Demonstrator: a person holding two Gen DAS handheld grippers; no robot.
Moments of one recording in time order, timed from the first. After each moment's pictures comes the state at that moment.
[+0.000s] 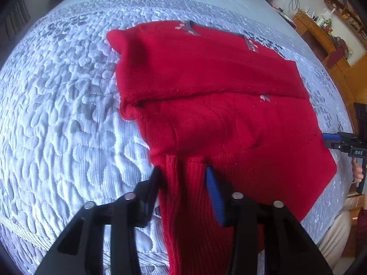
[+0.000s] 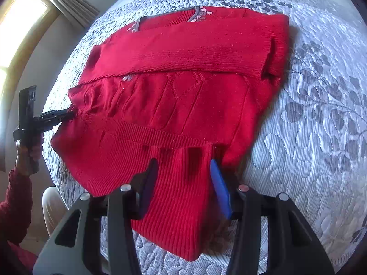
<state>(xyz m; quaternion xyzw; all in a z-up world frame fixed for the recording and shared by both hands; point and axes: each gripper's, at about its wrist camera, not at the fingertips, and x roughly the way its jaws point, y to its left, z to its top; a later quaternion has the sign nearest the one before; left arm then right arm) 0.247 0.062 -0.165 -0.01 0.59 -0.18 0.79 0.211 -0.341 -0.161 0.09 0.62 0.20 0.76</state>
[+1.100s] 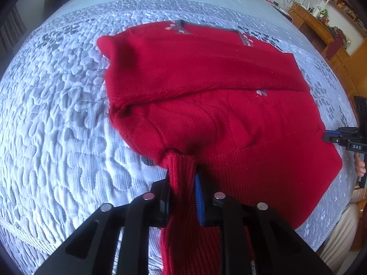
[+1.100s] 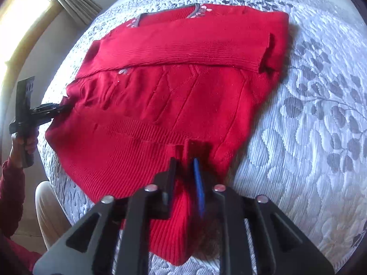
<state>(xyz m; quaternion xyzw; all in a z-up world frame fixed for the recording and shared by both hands) 0.245 0.047 -0.164 0.02 0.58 -0.18 0.79 0.207 -0.345 -0.175 0.08 0.61 0.21 0.76</state>
